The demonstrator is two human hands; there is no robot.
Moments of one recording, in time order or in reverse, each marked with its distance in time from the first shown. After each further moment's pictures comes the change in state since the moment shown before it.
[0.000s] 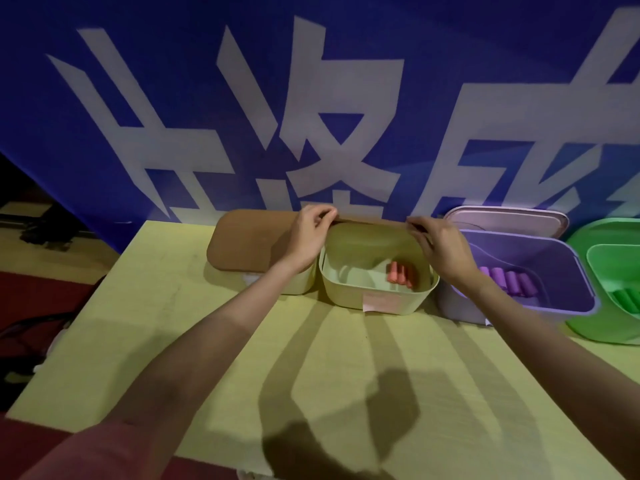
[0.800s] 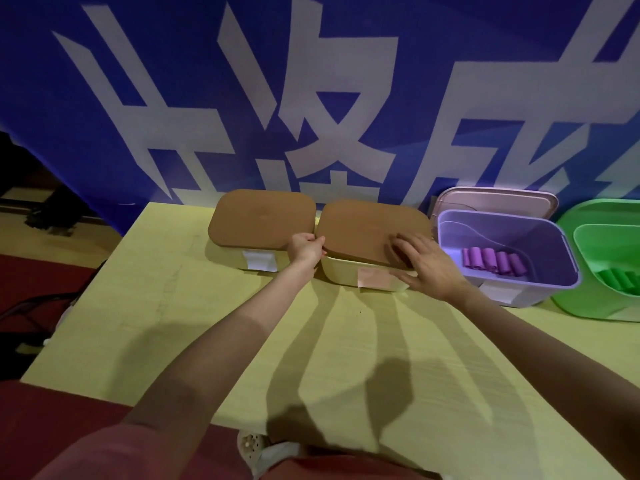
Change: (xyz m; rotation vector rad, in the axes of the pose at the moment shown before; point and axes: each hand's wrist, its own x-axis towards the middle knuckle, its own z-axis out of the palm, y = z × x) left_hand -0.061 0.000 0.024 -0.231 0.166 -0.767; right_hand -0.071 0.003 0.017 -0.214 -0.420 -0.105
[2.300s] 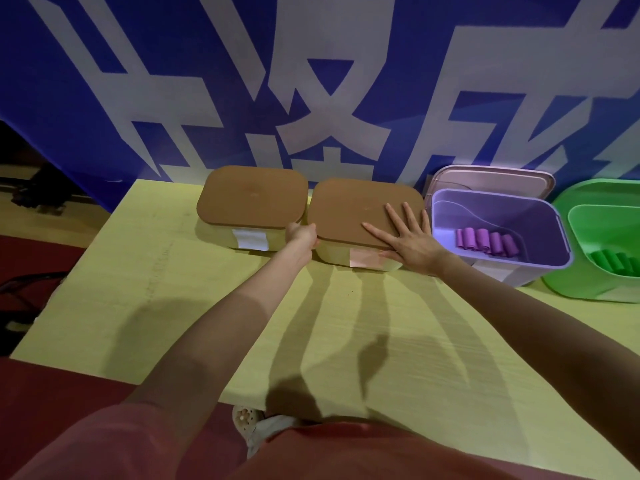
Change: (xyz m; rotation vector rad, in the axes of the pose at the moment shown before) left_hand 0.006 -0.016 0.013 -0.186 -0.055 -0.196; right_hand 0.018 0.011 0.023 -0.201 -0.232 -0.016
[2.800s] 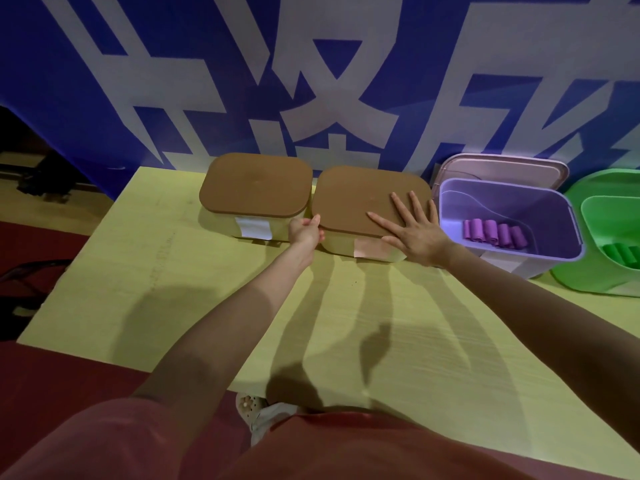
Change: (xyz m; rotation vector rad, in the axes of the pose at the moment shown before) left_hand 0.011 -0.025 -0.001 -0.026 0.032 0.038; right_hand 0.001 -0.002 0.001 0.067 0.005 0.034
